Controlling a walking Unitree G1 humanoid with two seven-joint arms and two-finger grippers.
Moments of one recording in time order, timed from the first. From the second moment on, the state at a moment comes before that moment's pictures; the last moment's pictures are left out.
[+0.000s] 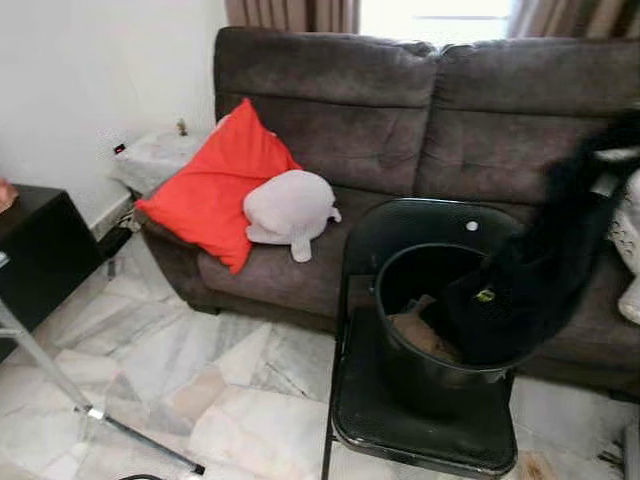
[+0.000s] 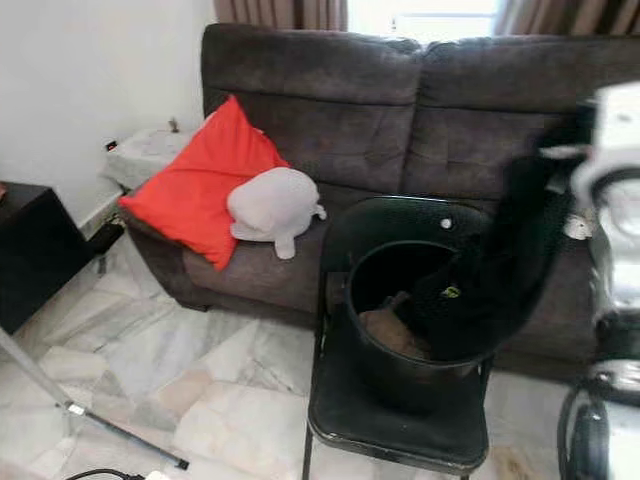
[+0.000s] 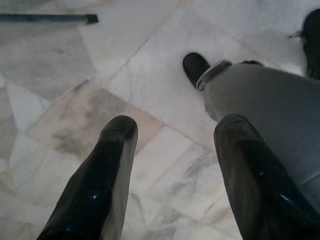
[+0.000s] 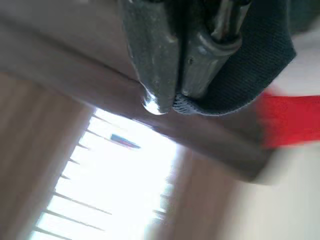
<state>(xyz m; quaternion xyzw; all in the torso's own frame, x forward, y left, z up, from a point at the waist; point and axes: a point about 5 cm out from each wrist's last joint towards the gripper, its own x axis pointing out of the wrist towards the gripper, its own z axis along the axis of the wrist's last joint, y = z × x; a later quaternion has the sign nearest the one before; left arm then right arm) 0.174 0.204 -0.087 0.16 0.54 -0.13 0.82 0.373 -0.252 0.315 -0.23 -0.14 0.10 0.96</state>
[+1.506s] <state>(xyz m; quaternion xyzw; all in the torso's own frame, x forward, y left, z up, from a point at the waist) 0.174 0.205 -0.087 0.16 0.54 -0.12 0.82 0.361 -0.271 0.328 -0.34 -0.13 0.06 0.93</state>
